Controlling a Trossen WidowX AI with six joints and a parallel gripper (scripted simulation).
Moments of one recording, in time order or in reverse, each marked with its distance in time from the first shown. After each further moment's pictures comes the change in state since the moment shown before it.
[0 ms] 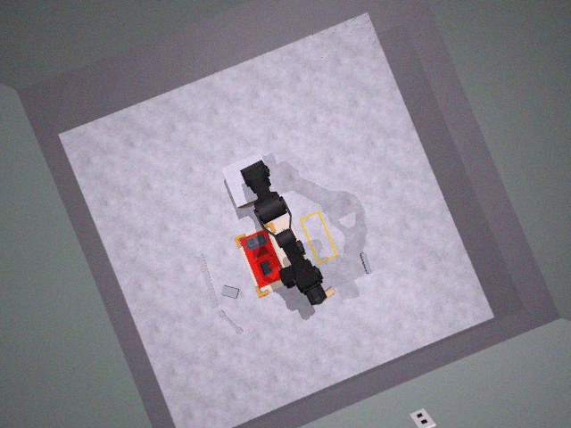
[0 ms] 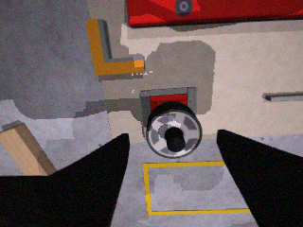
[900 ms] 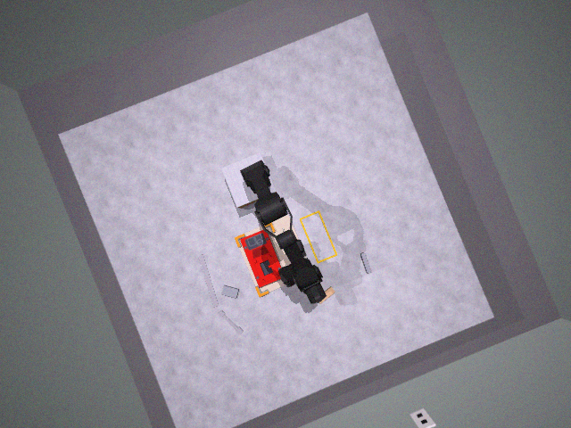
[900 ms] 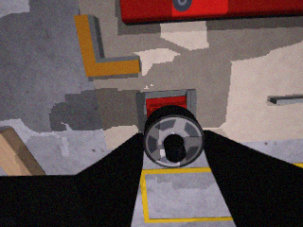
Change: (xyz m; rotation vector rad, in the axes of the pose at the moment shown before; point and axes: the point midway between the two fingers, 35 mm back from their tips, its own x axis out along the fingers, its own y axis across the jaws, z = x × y) arm 0.012 -0.003 -0.001 0.000 -0.001 -0.008
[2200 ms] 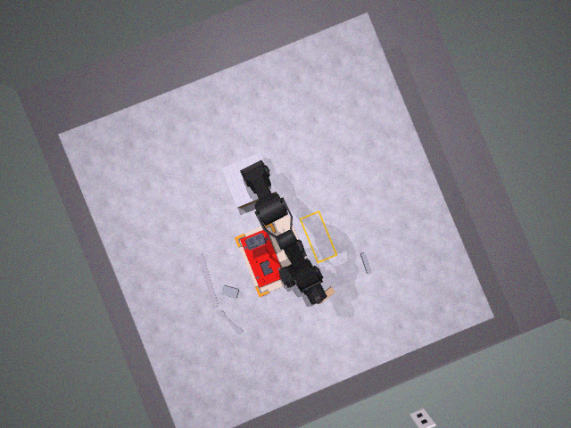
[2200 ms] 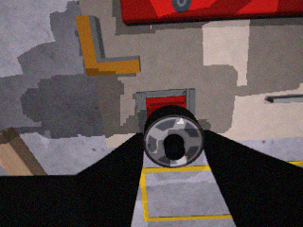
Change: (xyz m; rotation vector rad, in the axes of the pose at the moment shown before) arm -0.006 0.002 0.000 0.000 -0.001 0.001
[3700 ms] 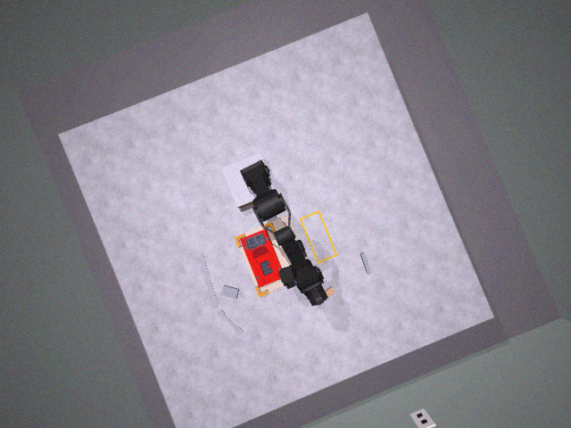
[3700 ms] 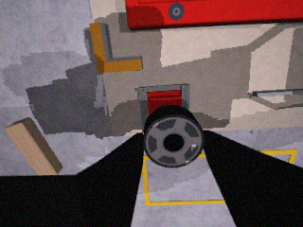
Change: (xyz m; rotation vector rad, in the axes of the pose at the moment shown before) arm -0.020 -0.002 0.000 0.000 -0.002 0.000
